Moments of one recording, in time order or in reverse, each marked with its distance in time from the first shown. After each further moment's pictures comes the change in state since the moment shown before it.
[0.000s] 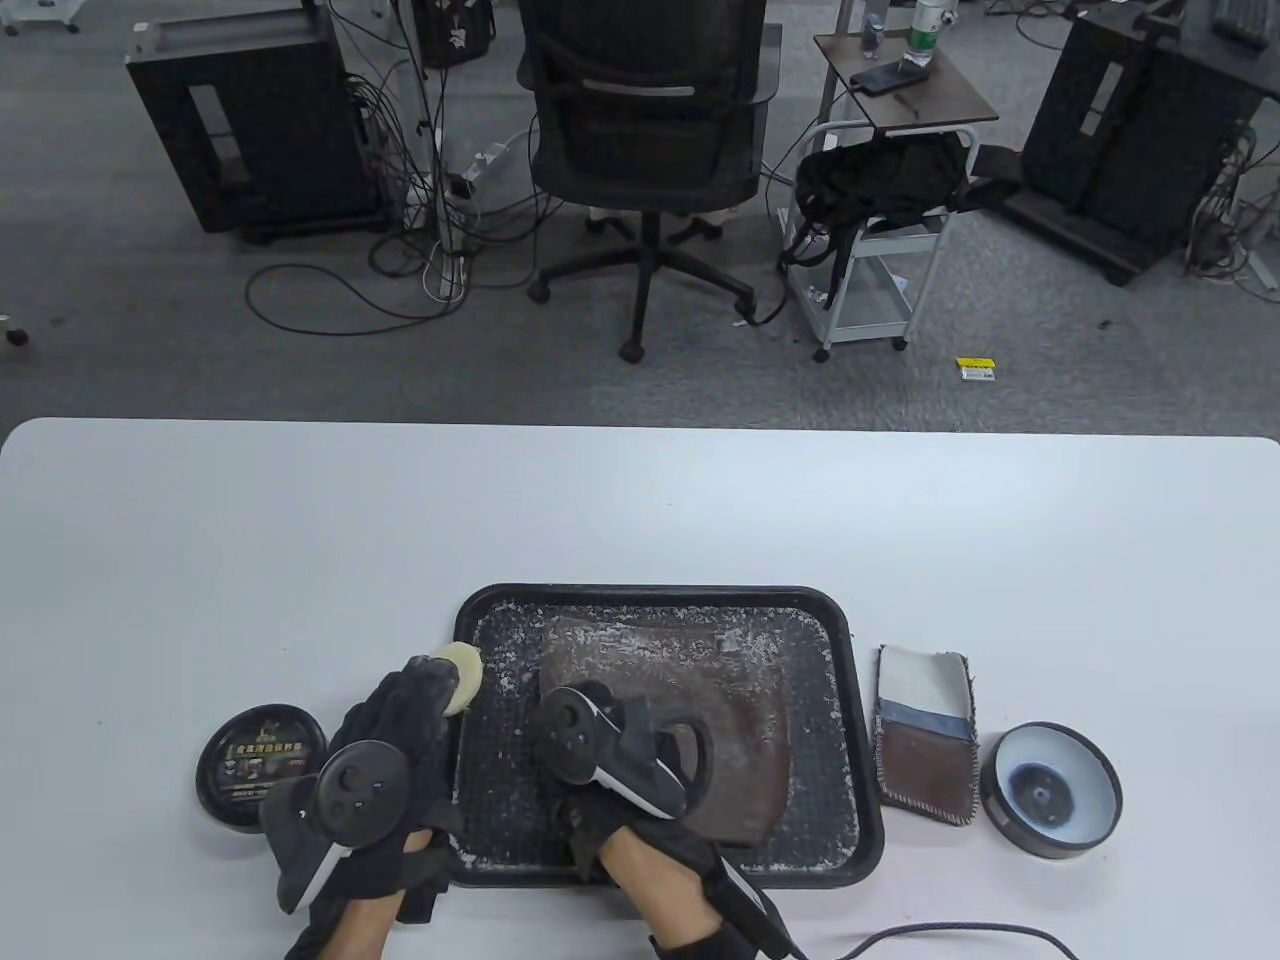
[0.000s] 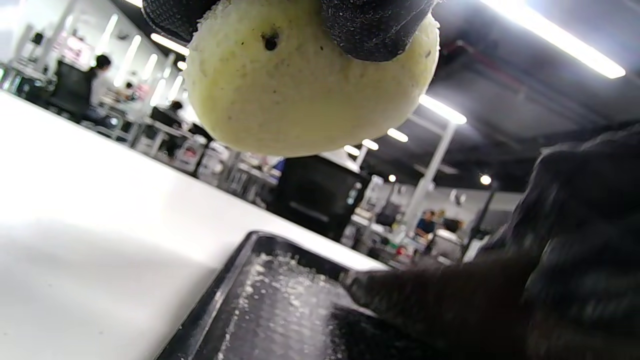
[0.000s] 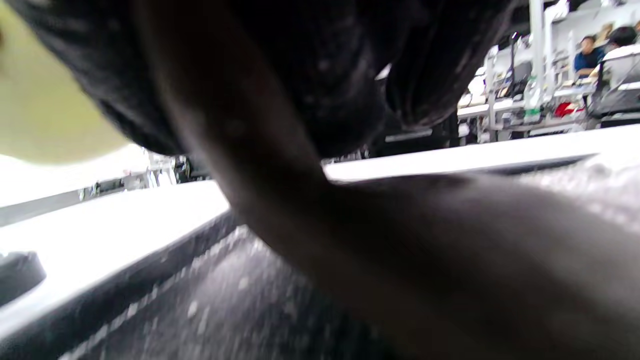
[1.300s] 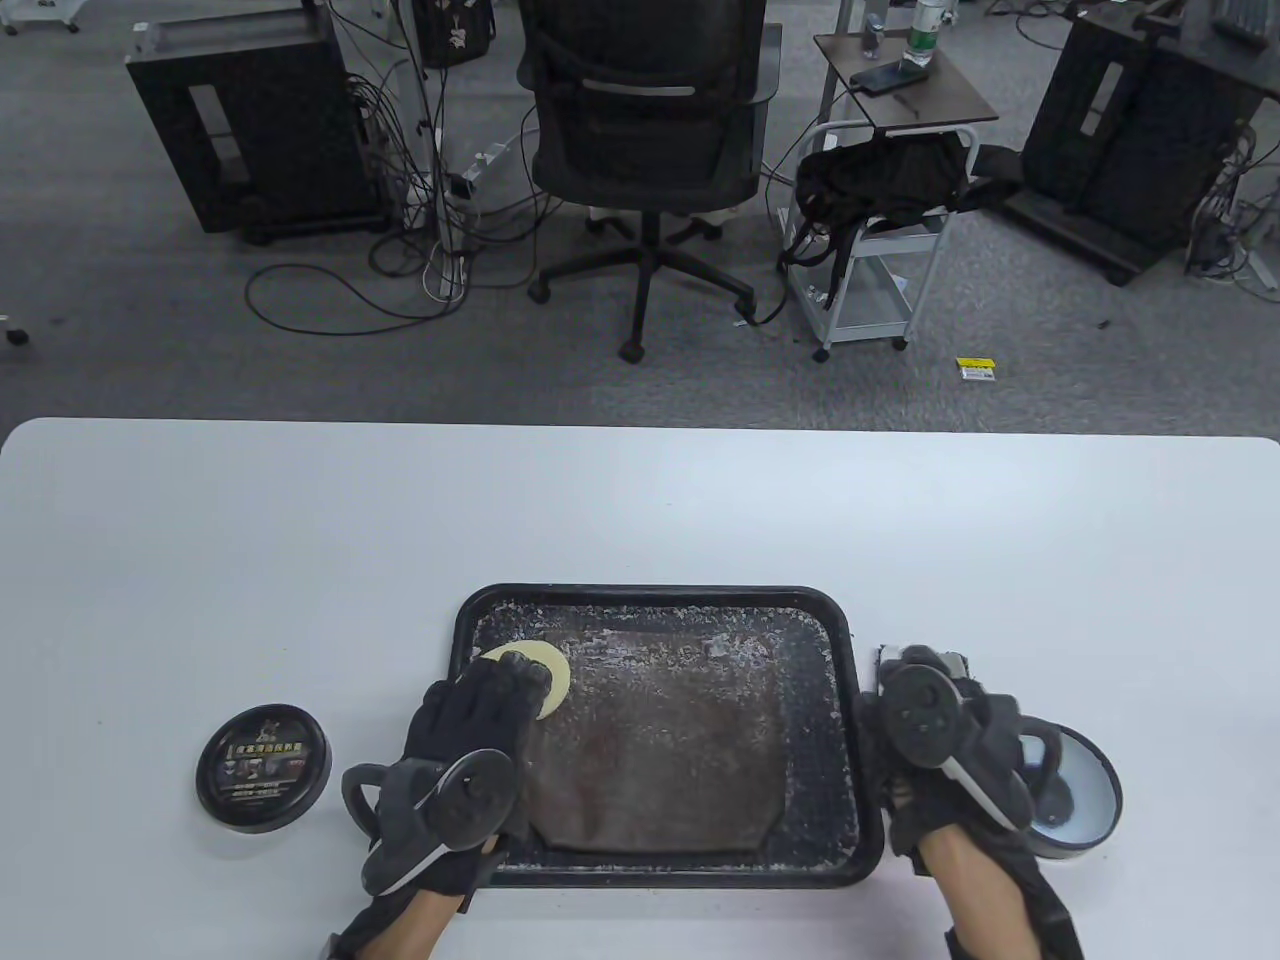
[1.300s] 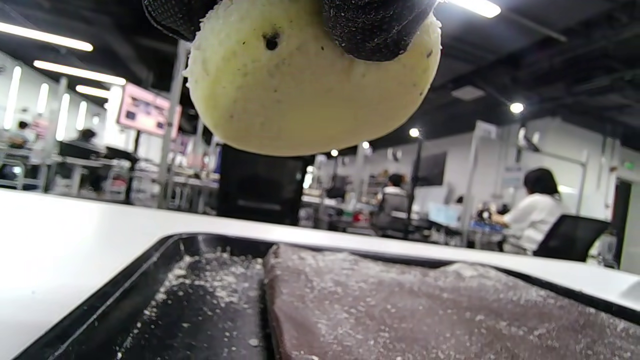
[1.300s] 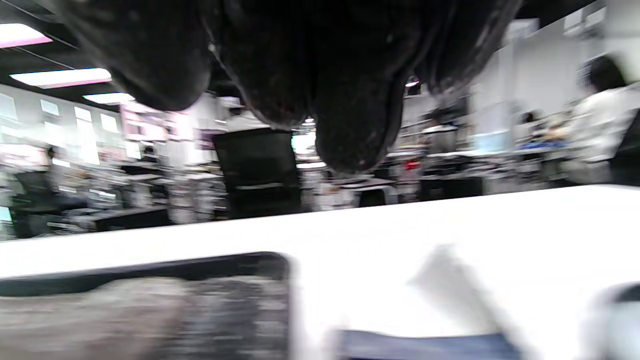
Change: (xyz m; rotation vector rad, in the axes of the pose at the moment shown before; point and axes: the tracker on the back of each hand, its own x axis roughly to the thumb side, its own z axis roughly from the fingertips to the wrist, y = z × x) left_hand 0.072 -0.025 0.001 -0.031 -0.258 -0.225; right_hand -0.271 -0.111 0.093 -0.165 0.468 0.195
